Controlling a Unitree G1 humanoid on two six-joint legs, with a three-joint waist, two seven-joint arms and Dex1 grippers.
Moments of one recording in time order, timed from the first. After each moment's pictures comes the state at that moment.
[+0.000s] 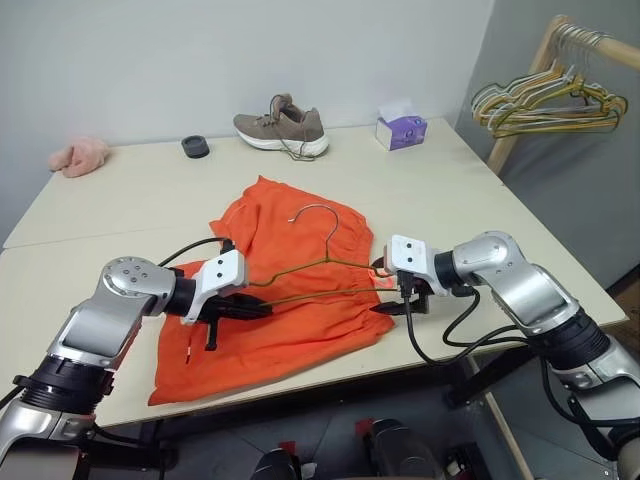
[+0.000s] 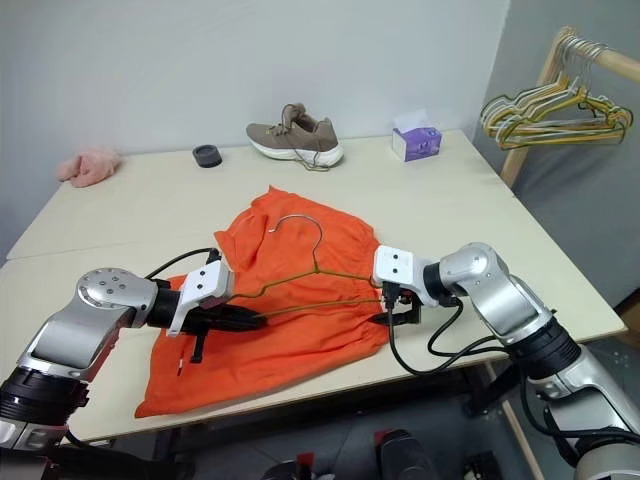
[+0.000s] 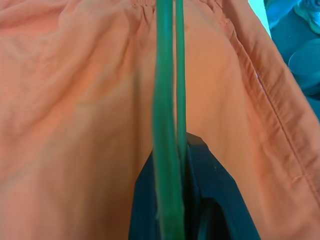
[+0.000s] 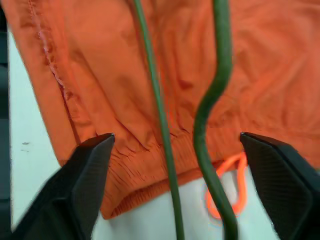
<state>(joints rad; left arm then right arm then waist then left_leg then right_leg) -0.36 0.91 -0.13 -0.03 -0.24 0.37 -1.34 -0.69 -0.66 0.47 -0.08 0.08 0.53 1.14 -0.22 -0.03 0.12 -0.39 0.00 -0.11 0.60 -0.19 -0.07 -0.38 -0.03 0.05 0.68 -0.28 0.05</state>
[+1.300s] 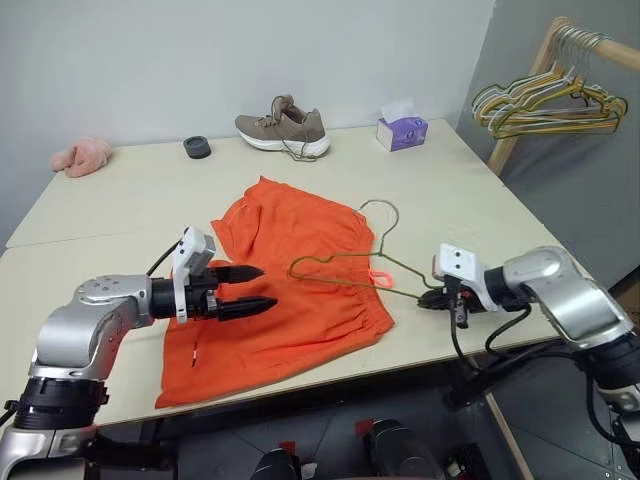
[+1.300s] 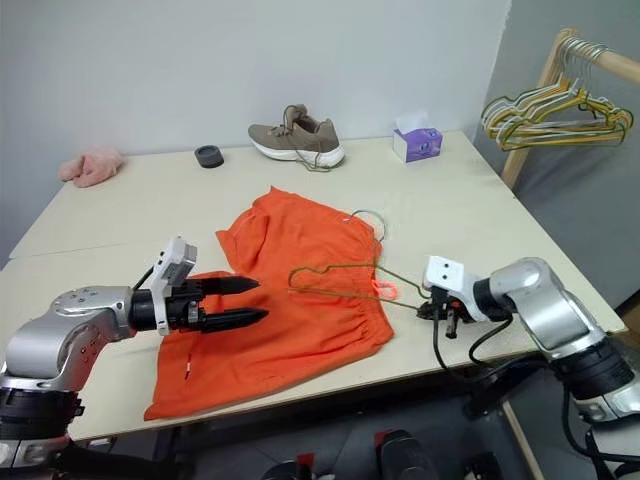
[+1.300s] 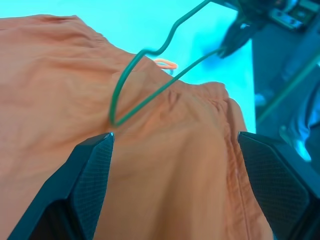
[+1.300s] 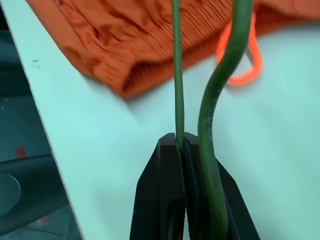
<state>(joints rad) -0.24 0.80 0.14 -0.05 -0.57 0.67 -1.16 -0.46 -0.85 0.25 -0.11 0.14 0.67 1.17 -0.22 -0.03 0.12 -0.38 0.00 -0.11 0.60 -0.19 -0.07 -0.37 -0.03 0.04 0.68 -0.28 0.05</state>
